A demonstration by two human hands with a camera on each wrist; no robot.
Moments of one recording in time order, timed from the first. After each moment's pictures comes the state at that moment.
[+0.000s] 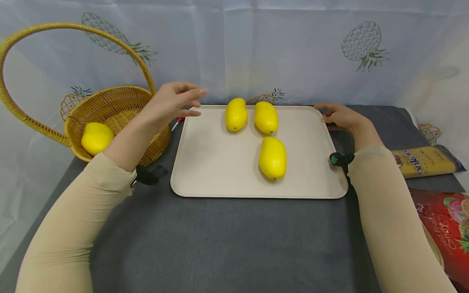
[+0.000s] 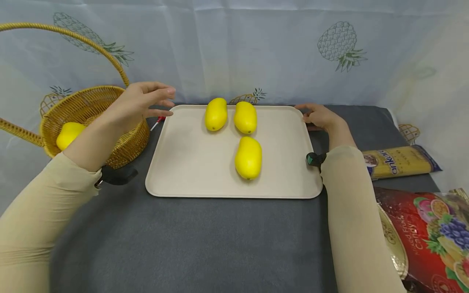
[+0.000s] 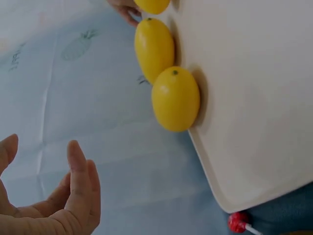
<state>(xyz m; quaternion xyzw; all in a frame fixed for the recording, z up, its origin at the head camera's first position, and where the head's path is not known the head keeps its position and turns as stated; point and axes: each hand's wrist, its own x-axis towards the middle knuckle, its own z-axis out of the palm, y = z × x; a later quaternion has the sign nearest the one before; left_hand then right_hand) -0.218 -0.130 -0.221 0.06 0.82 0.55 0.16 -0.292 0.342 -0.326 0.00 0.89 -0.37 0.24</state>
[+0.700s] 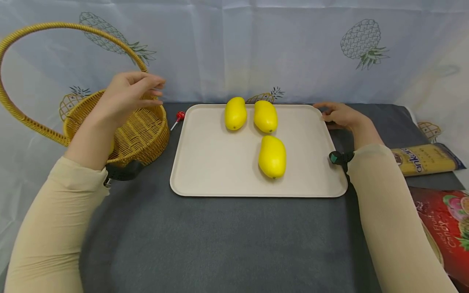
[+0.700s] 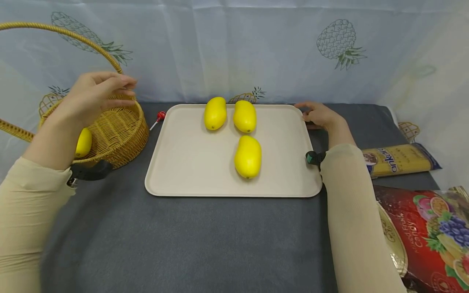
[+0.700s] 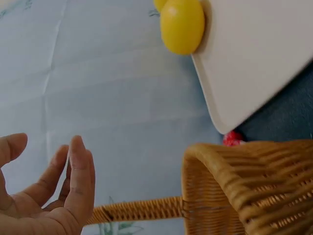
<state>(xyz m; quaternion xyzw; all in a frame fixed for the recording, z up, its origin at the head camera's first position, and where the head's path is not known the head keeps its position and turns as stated) -0.224 -0.199 -0.215 0.05 0.81 0.58 0.08 -0.290 0.341 -0.325 0.00 0.89 -0.38 0.24</state>
